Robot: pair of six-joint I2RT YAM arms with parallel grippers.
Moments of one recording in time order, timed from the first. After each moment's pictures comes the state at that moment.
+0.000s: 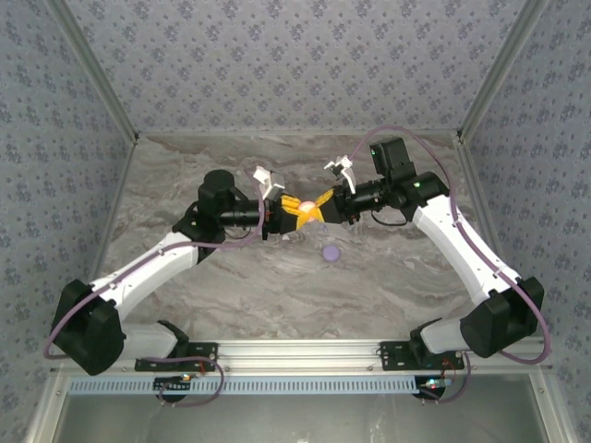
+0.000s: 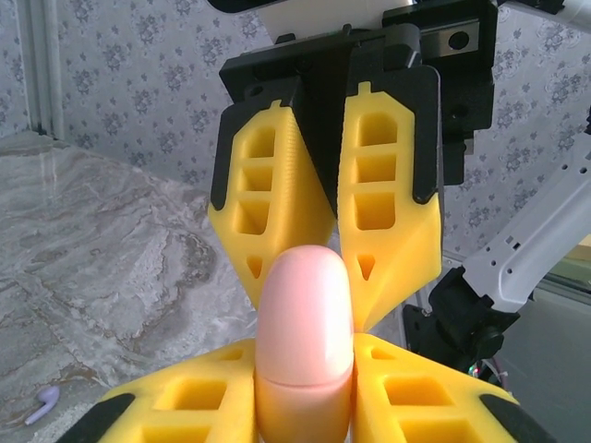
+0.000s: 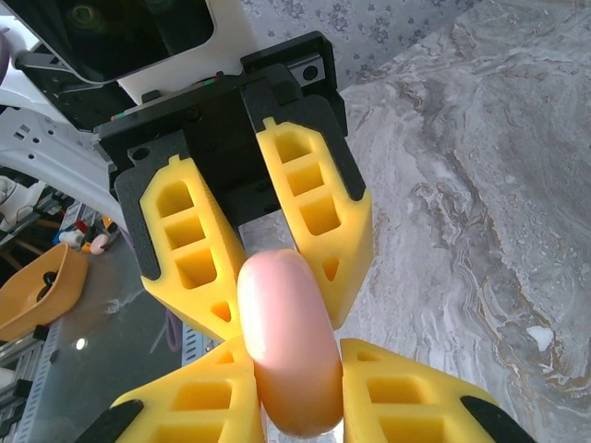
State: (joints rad) left arm -0.62 1.28 0.91 0.22 0.88 -0.19; right arm 0.42 1.38 1.35 -0.76 -1.02 -0.20
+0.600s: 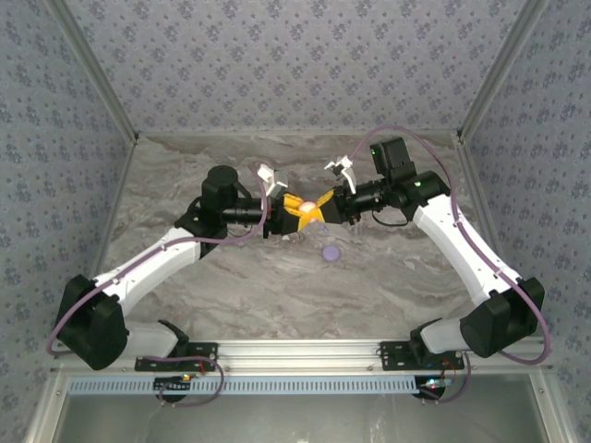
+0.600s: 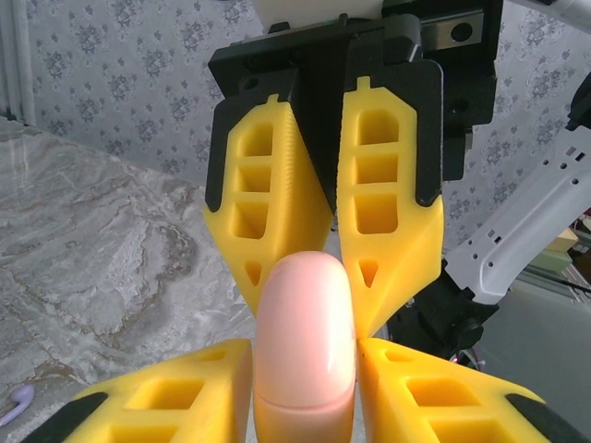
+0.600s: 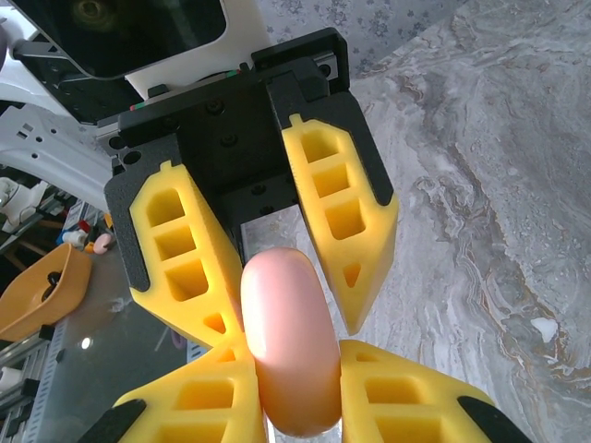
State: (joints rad) left arm -0.62 1.31 0.95 0.18 0.93 -0.18; right arm 0.42 1.38 1.36 -0.79 -1.01 -0.20
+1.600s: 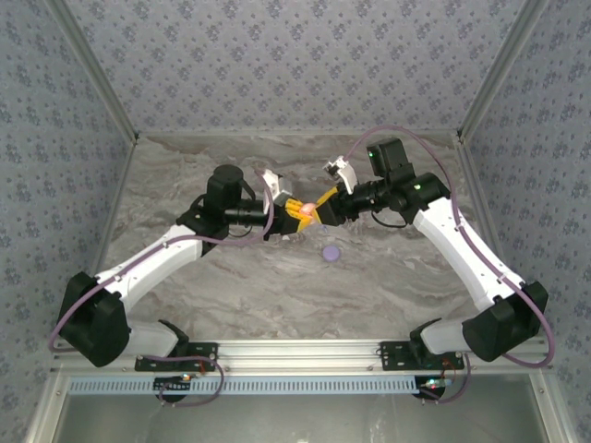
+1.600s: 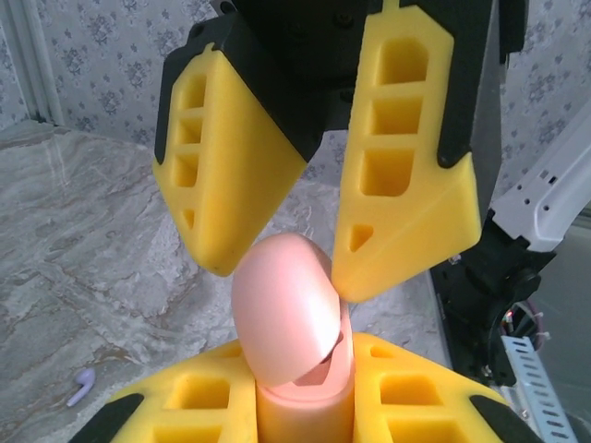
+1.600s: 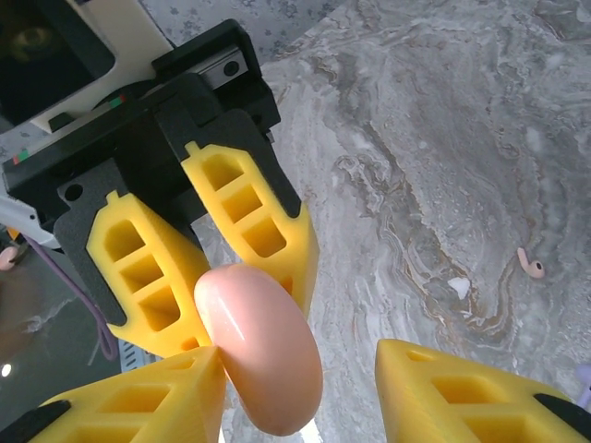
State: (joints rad) left arm -0.62 1.33 0.98 0.05 0.88 0.07; right arm 0.45 1.36 1.37 -0.80 -0.77 -0.15
